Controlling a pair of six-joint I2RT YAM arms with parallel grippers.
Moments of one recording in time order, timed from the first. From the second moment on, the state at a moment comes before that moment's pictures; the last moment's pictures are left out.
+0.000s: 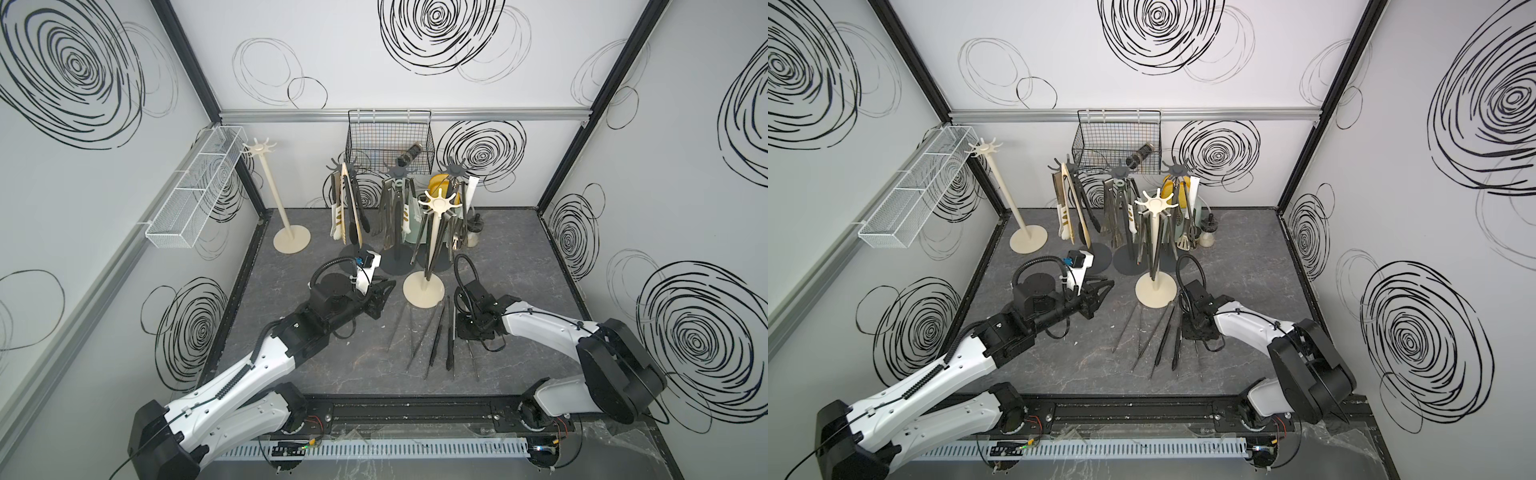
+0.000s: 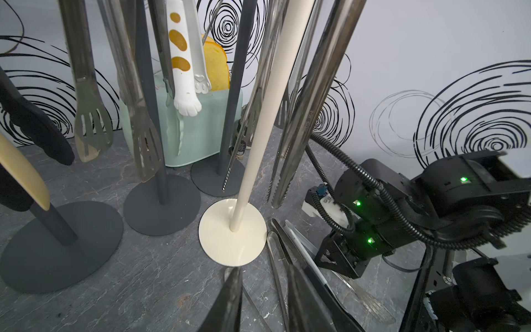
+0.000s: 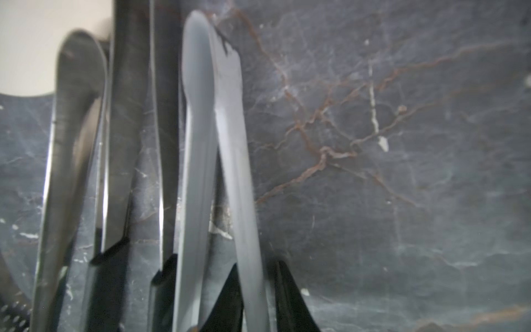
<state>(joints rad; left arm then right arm) -0.71 0.93 0.73 -0.08 0.07 -0.28 0.58 1.42 0.66 -0.54 0.01 0.61</state>
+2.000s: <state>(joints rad) -0.71 0.88 0.63 0.02 0.08 -0.33 1.12 0.95 1.10 -0.38 0.84 0.09</state>
